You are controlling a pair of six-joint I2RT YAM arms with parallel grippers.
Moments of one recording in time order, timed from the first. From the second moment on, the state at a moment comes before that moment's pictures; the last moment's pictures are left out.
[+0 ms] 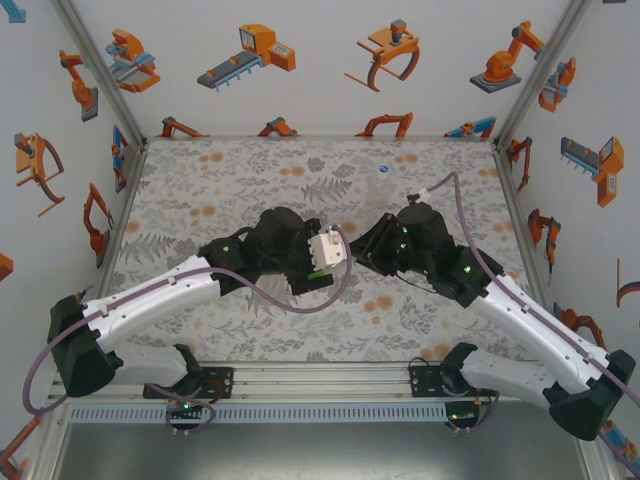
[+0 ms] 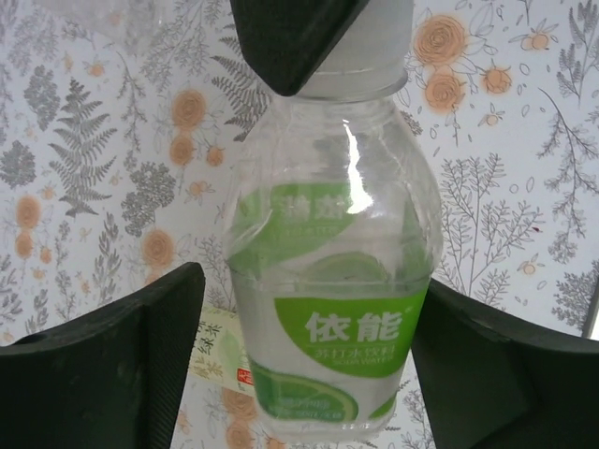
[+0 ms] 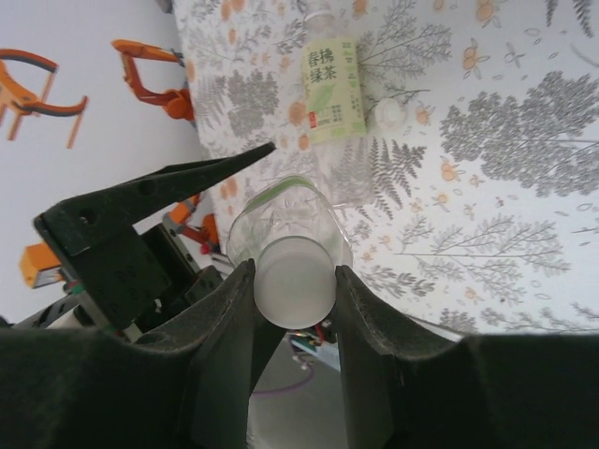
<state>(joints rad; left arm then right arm) -1.01 1.28 1.08 -0.46 0.09 0.52 0.76 1.00 1.02 -0.60 -0.03 1.17</state>
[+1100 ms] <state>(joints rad) -0.64 1.08 0.94 -0.56 0.15 -0.27 0.50 2.11 2.19 -0.95 0.09 0.26</state>
